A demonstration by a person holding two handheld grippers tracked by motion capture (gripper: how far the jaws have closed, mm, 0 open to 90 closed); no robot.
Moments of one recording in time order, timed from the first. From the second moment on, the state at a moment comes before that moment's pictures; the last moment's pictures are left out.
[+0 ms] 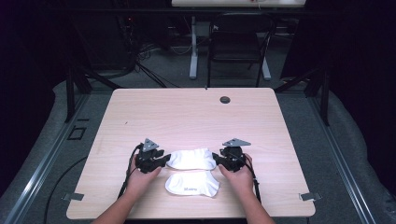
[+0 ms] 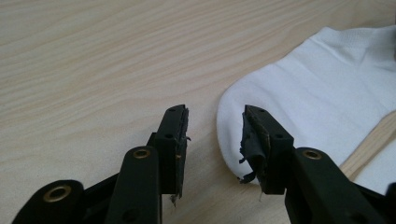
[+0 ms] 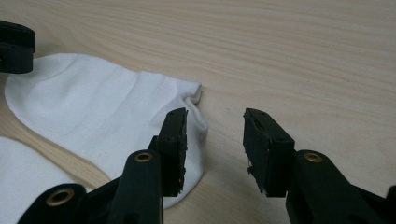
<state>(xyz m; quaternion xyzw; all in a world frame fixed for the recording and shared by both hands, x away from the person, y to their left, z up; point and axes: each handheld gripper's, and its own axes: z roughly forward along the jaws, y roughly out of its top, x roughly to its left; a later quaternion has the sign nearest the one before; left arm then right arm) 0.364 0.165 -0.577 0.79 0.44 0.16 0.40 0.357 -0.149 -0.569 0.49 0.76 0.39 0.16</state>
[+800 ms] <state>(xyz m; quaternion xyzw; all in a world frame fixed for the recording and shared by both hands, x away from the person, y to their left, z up) 0.364 0.155 -0.584 0.81 0.42 0.15 0.38 0.361 -0.142 -0.580 0.48 0.78 0.38 0.13</state>
